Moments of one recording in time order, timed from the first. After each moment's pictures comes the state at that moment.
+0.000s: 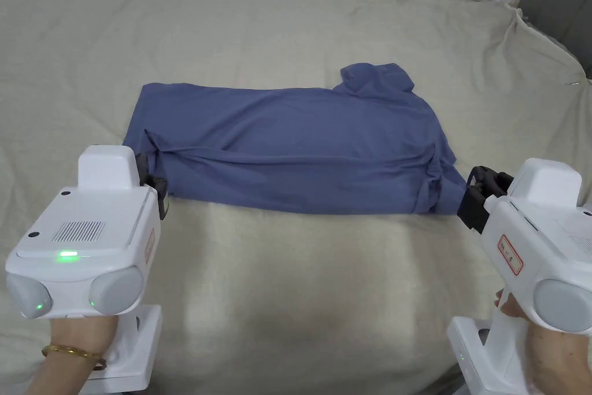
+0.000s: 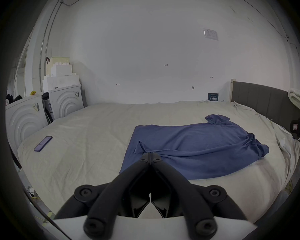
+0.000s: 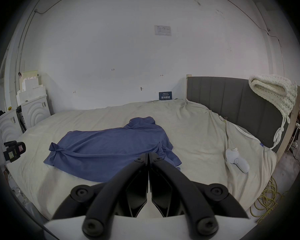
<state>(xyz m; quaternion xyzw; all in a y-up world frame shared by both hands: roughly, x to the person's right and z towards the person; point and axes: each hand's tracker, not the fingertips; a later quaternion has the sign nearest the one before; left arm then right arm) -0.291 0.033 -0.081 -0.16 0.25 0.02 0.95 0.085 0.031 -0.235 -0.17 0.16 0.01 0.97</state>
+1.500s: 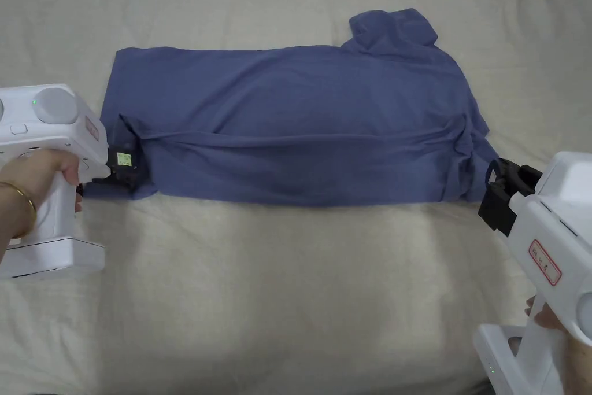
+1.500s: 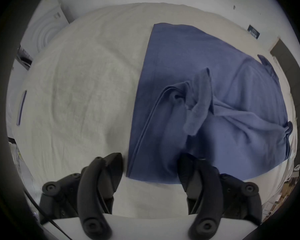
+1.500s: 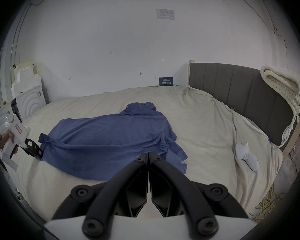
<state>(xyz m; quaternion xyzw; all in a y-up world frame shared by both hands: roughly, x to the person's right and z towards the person) -0.465 -0.030 -0.257 -0.56 0.24 0.17 0.77 0.045 0.022 -0.269 -0.23 0.16 0.03 0.96</state>
